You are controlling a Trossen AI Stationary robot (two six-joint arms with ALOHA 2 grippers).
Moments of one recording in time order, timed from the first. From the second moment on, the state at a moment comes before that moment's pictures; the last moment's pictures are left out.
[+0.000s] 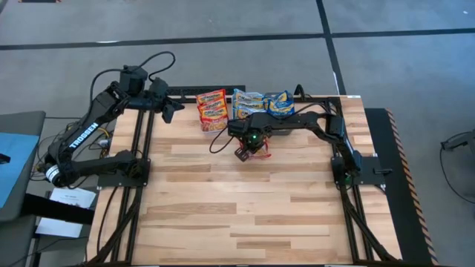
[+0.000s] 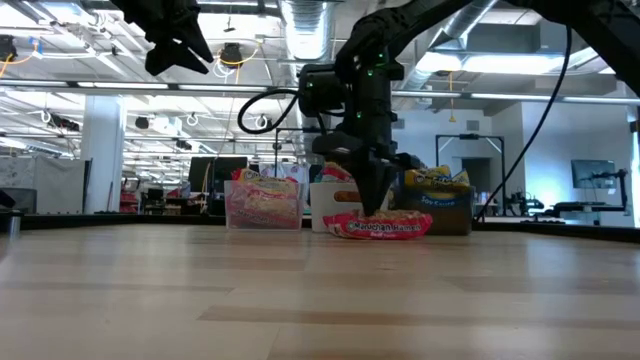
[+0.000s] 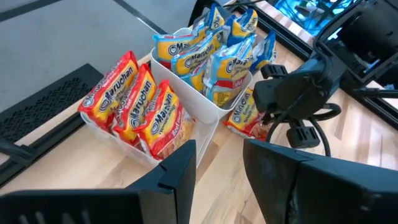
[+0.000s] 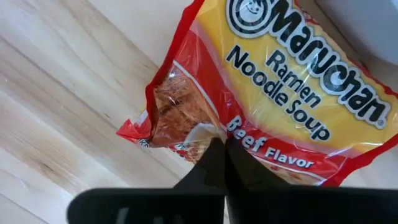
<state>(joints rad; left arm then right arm) 0.88 0.96 1.10 -0.72 0.38 -0.11 -0.22 2.16 1.66 -1.01 -0.06 0.58</state>
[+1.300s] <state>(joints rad) 0.88 0.96 1.10 -0.73 0.38 -0.16 -0.26 1.93 1.73 -0.49 0.10 0.35</state>
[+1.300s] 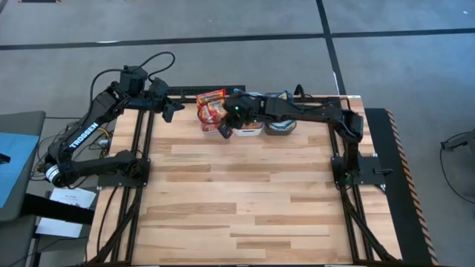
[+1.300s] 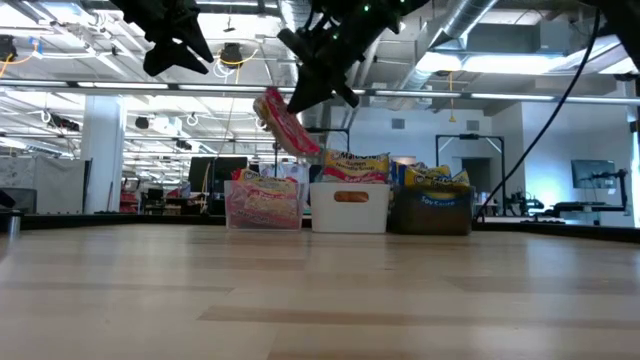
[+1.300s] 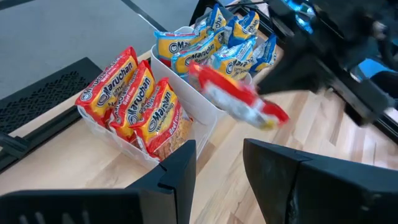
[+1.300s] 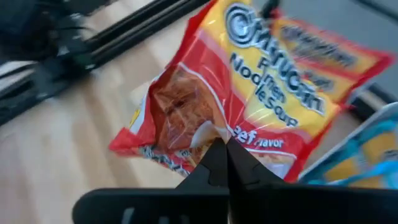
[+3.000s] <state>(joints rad) 0.88 0.96 1.10 -0.73 0.35 -0.13 -0.29 2.15 1.74 -0.23 0.16 0.31</state>
